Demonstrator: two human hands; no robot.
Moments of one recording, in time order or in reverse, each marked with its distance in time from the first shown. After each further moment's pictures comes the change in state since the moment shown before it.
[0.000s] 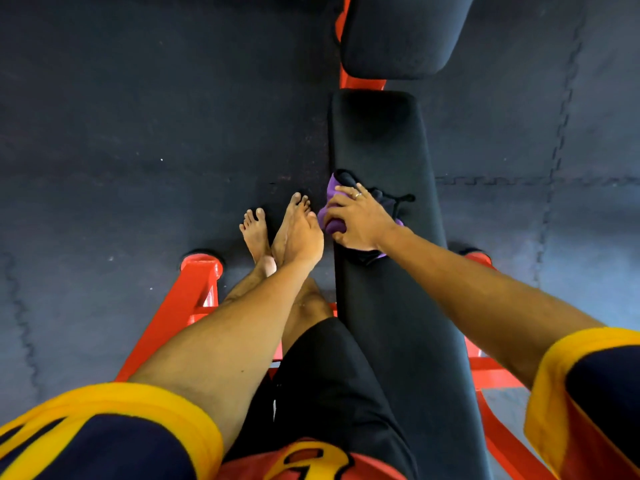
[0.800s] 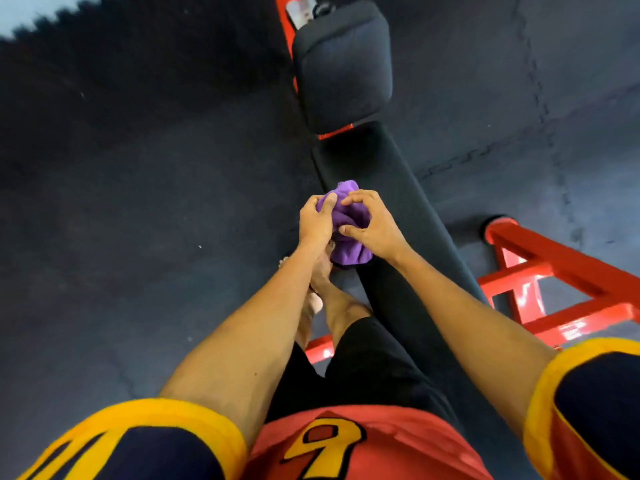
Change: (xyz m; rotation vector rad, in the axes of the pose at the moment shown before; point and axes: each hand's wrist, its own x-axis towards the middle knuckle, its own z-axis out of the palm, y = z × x) left_hand 0.018 0.140 -0.061 -0.244 -0.189 0.008; right_hand -0.030 -0.036 -0.074 1.095 0.719 0.419
